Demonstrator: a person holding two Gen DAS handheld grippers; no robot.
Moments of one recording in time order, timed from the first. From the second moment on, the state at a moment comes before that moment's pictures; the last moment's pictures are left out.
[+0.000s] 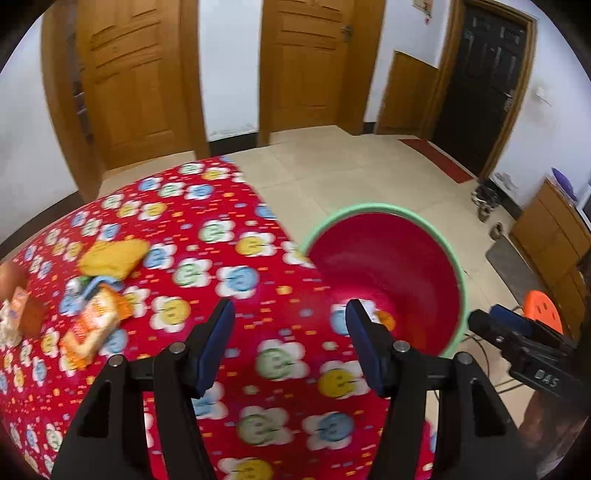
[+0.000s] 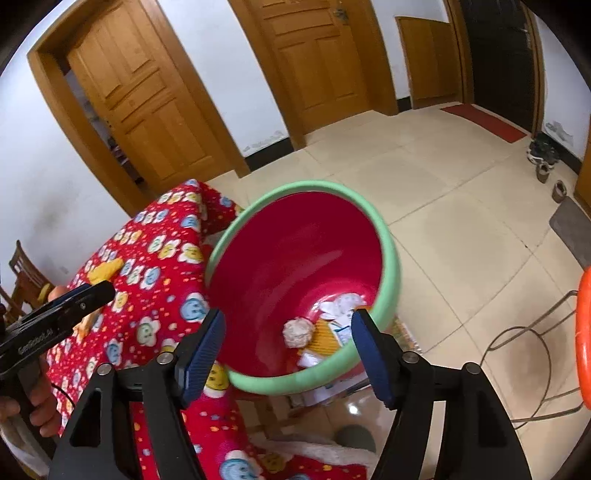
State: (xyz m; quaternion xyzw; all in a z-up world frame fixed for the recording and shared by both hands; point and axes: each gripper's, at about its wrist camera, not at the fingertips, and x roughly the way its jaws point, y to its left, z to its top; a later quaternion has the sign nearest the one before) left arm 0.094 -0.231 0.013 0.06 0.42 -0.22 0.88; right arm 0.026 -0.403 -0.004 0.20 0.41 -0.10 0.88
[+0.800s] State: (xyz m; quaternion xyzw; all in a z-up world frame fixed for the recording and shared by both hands) left arm 0.166 -0.084 -0.024 0.03 0.47 -0.10 0.88; right arm 0.047 -0.354 -0.008 0.18 0.42 -0.08 0.88
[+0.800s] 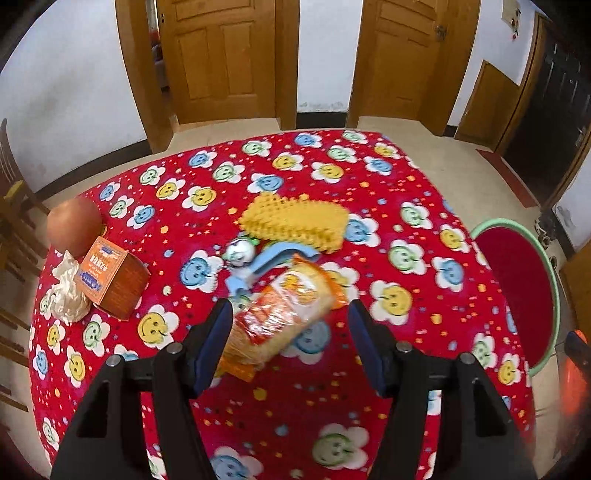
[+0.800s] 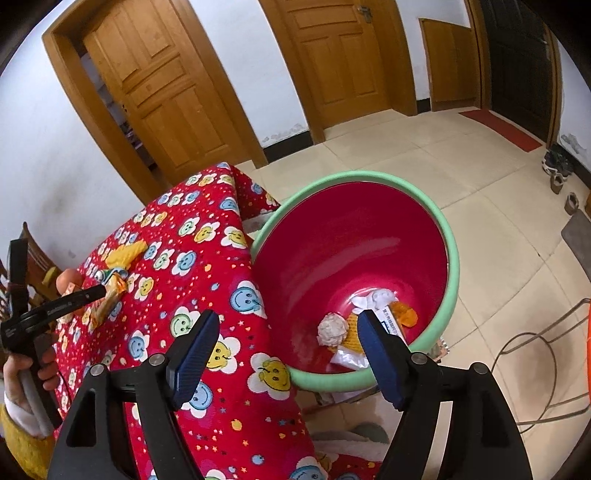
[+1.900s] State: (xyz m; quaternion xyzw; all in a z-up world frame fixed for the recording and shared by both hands) left arm 0.134 -0.035 -0.027 -0.03 0.47 -0.08 0.88; right arm 0.073 -0.305 -0.010 0.16 0.44 -0.04 0.88
